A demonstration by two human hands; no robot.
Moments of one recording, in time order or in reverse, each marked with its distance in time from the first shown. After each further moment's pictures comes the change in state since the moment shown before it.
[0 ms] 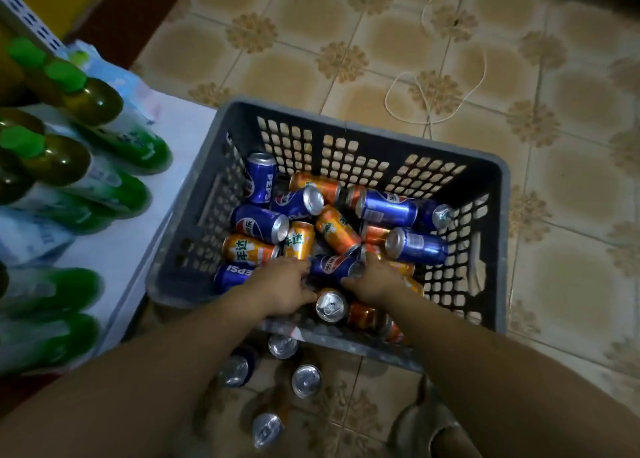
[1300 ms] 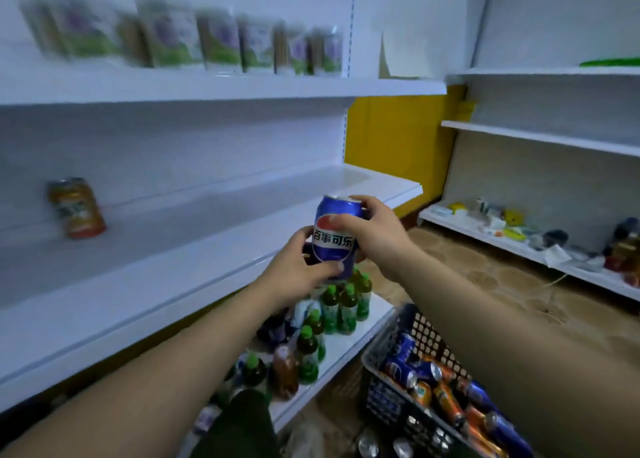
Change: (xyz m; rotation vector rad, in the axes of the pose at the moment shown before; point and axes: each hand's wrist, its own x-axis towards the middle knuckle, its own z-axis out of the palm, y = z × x) left_hand -0.609 0.016 -0.118 -0.821 1.148 0.202; right_hand -0.613 -0.262 -0.057 0.615 0.118 -1.225
